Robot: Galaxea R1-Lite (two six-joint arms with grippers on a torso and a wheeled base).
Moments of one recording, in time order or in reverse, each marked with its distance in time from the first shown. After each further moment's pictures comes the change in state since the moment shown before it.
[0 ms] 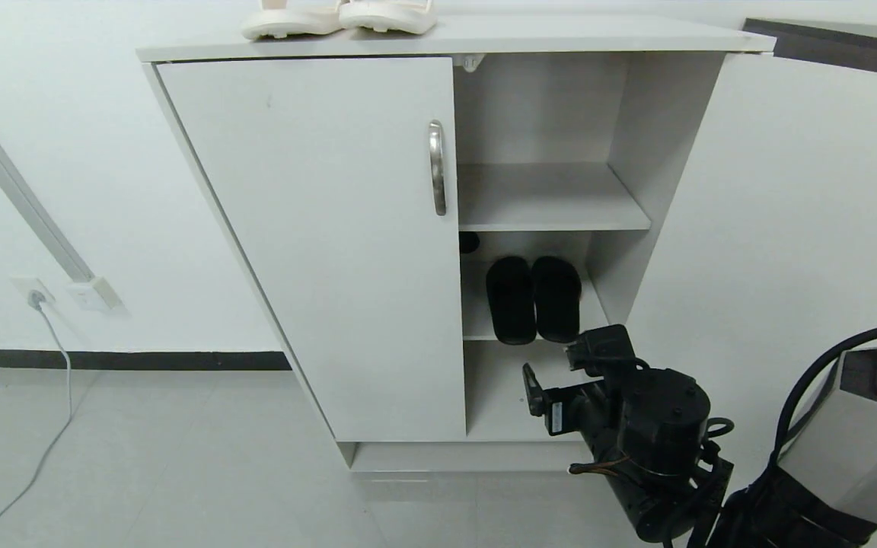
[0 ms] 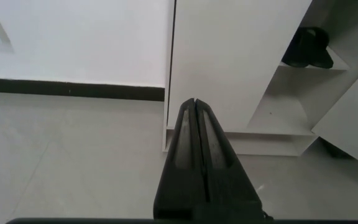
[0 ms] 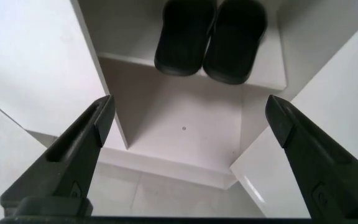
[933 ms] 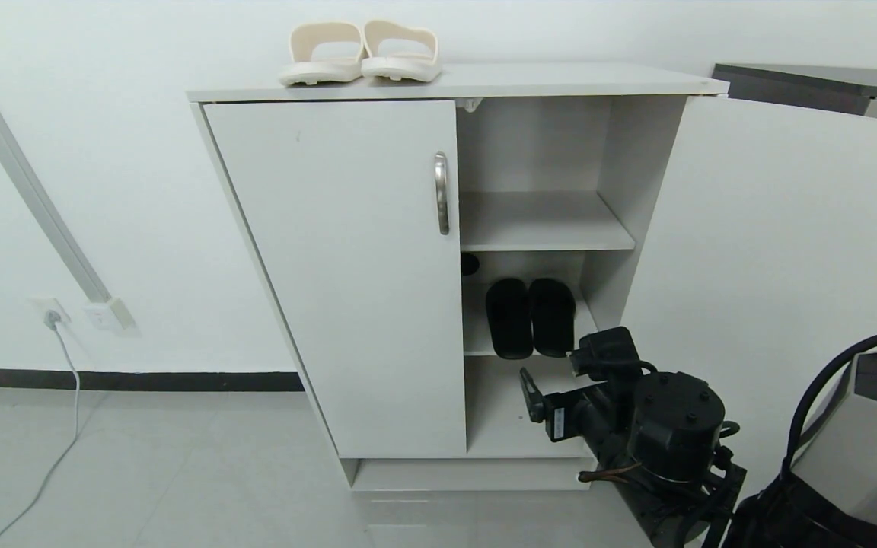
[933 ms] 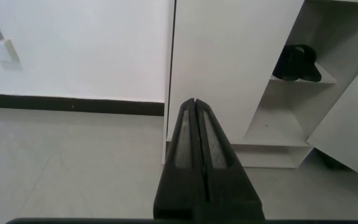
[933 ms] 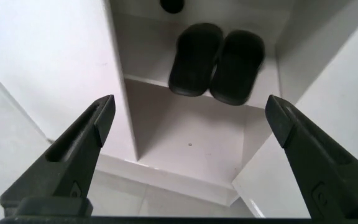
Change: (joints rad) left arm 0.000 0.000 0.000 0.000 0.001 0.000; right arm -0.001 -0.017 0.036 -0.024 0.066 0.000
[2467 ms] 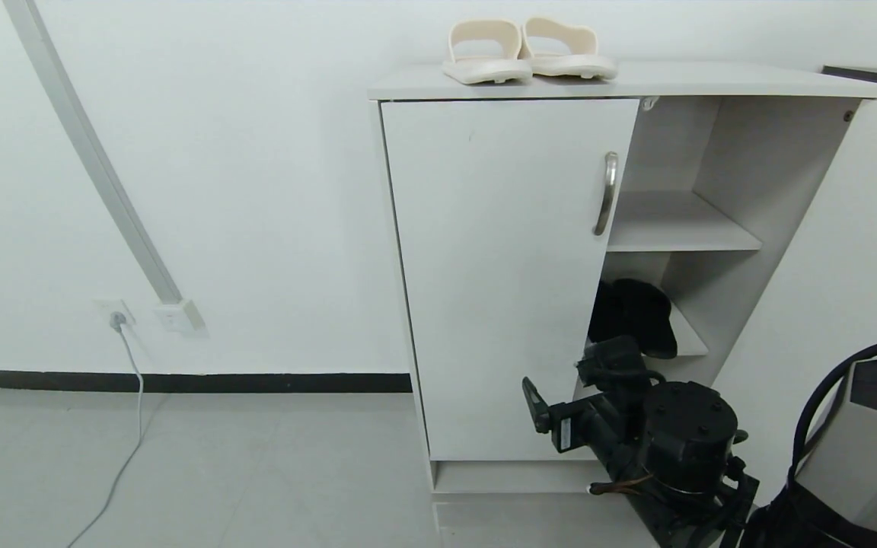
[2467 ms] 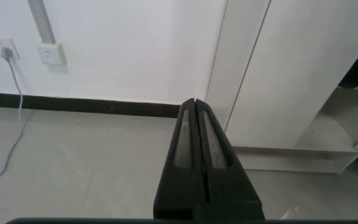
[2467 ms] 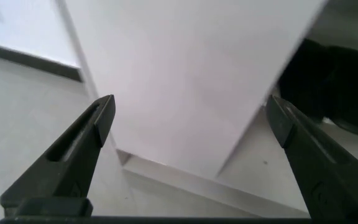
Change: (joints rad) left arm 0.000 0.000 0.000 0.000 0.001 -0.012; right arm -0.002 0.001 0.053 -0.046 0.045 0.000
